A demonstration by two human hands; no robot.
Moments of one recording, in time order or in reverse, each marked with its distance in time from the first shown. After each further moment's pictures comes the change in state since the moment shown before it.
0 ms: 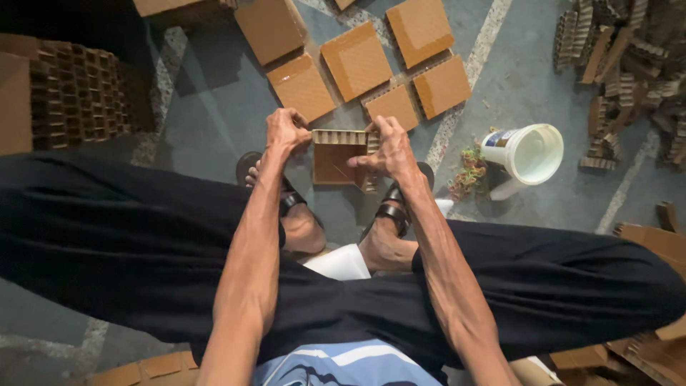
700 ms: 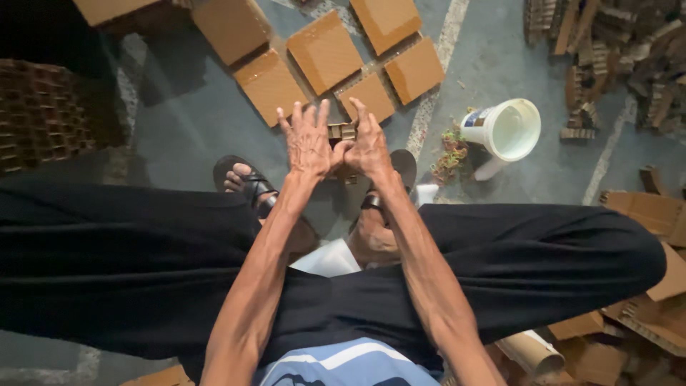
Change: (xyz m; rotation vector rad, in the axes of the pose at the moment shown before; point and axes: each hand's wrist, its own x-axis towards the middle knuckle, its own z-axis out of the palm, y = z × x) left_hand -0.083 0.115 0.032 0.459 -0.049 0.350; right_hand -0.020 -0.004 0.018 0.097 0.232 0.031
